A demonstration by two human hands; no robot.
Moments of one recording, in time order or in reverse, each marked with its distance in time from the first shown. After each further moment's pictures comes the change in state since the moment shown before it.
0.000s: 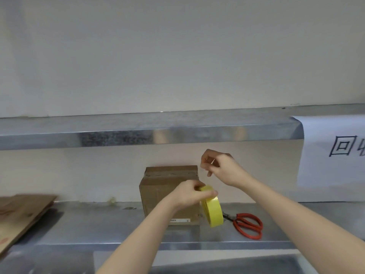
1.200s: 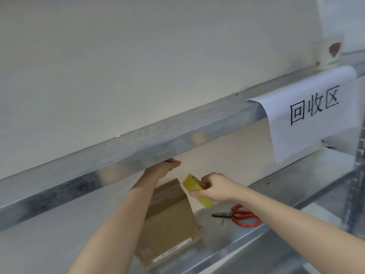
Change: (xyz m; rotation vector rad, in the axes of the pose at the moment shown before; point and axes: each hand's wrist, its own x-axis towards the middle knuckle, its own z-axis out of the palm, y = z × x) left_hand 0.105 0.030 -0.073 -0.062 0.165 0.021; right_hand -0.025 0.018 0.023 0.025 -0.055 0.460
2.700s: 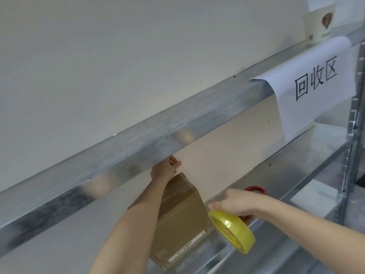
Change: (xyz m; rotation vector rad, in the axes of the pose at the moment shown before) left_hand 0.044 -0.047 0.015 0.369 0.033 0.138; right_hand -0.043 -0.022 0.034 0.288 -0.189 0.498
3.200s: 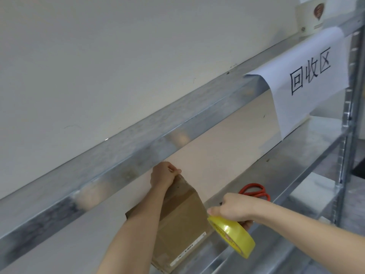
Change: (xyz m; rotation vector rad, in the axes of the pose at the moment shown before) left_hand 0.012 -0.017 0.019 0.029 -0.010 0.003; right_hand 0.010 0.005 0.009 0.000 -0.034 0.015
